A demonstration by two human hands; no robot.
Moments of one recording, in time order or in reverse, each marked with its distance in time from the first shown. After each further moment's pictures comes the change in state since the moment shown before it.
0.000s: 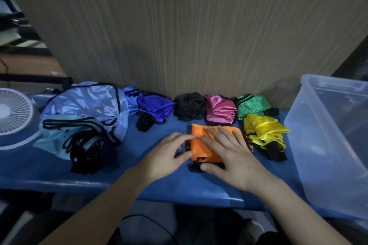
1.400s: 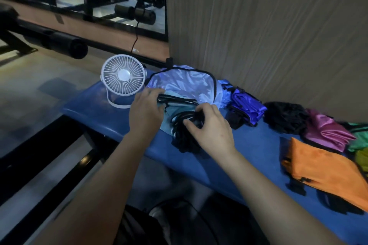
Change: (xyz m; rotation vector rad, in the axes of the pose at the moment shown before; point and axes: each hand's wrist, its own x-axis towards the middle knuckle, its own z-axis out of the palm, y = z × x) left_hand -0.127 -0.141 -0.181 0.321 0.744 -0.515; right_hand 0.172 -0.250 0.056 0.318 0.230 0.024
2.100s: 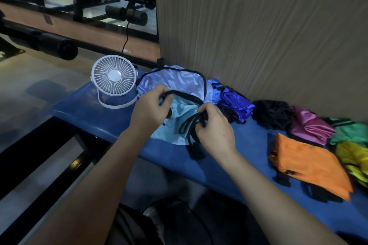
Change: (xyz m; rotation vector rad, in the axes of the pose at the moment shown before) left_hand -0.002 0.033 -0.006 -0.353 -0.042 0.147; right_hand -0.013 0.012 -0.021 0.095 0.059 0.073
